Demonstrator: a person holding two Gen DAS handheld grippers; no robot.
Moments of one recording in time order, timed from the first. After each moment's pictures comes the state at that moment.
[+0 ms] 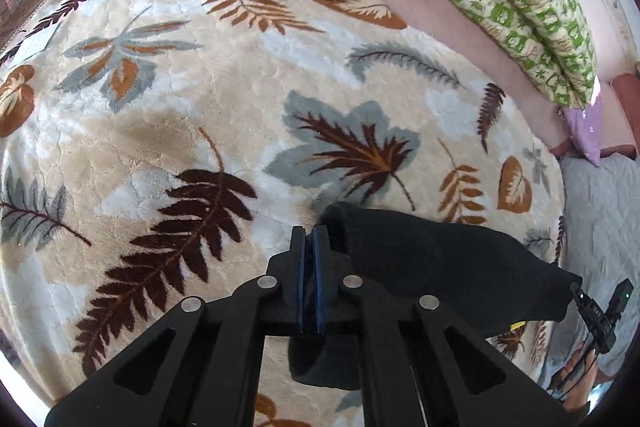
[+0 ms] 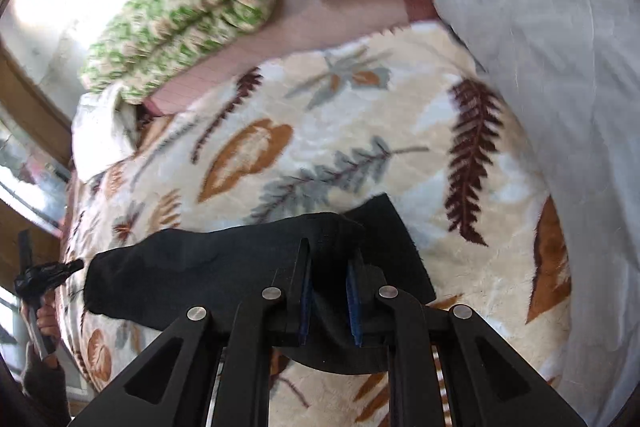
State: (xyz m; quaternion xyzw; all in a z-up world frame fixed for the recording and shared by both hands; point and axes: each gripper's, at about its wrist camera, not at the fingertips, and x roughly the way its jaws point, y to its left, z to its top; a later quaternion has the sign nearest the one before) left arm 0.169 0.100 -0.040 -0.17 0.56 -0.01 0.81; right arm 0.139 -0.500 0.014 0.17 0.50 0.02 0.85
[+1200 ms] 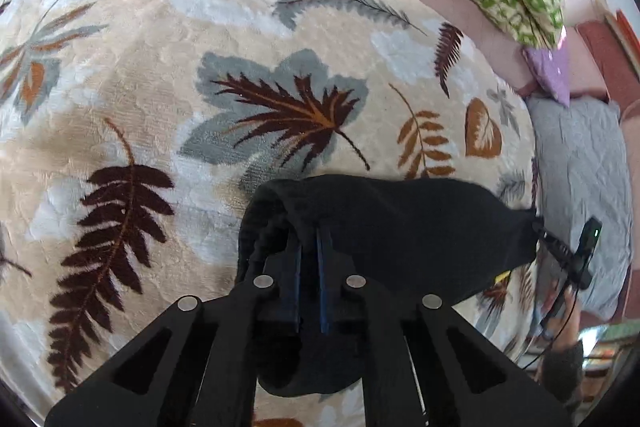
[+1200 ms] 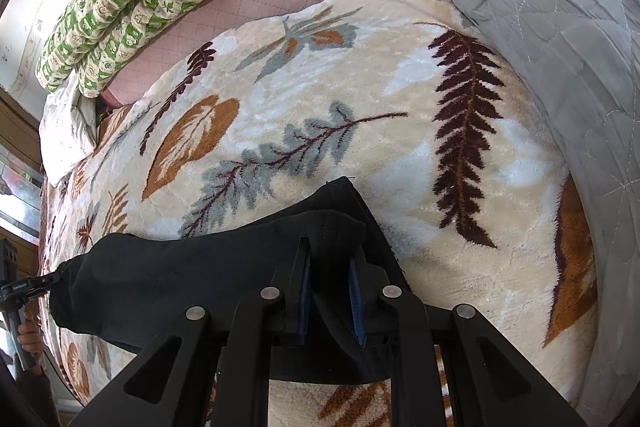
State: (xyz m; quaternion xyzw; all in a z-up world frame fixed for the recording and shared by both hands) left arm 0.187 0.070 -0.057 -0.17 0.60 -0.12 0.77; right arm 0.160 -0.510 -0.036 0.17 0.52 -0.01 0.83
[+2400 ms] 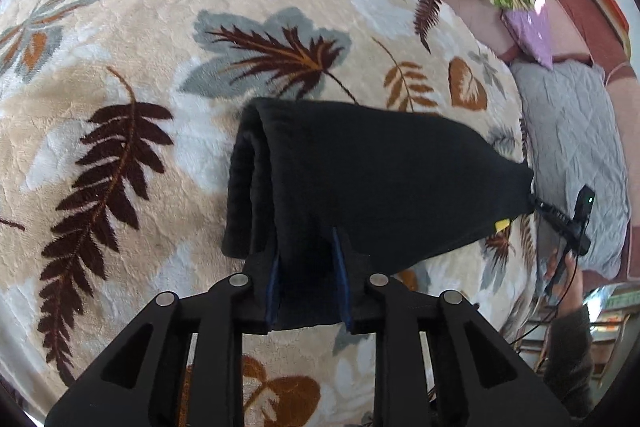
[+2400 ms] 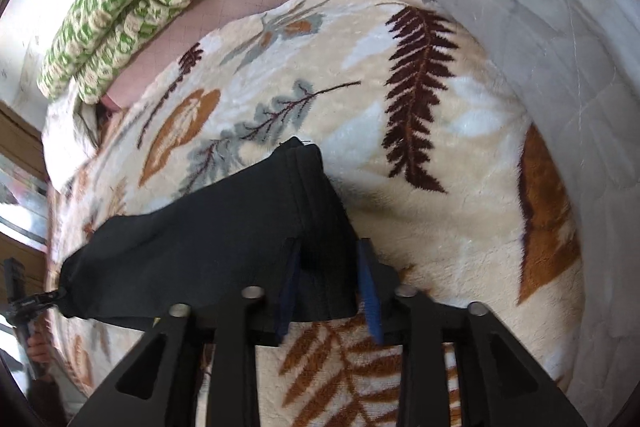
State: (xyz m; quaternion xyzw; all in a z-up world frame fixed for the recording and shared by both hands) left arm 0.144 0.069 -0.063 -0.12 0.61 -0.16 0.76; right arm 0.124 -0.534 -0.041 0.18 0.53 -0.02 0.83
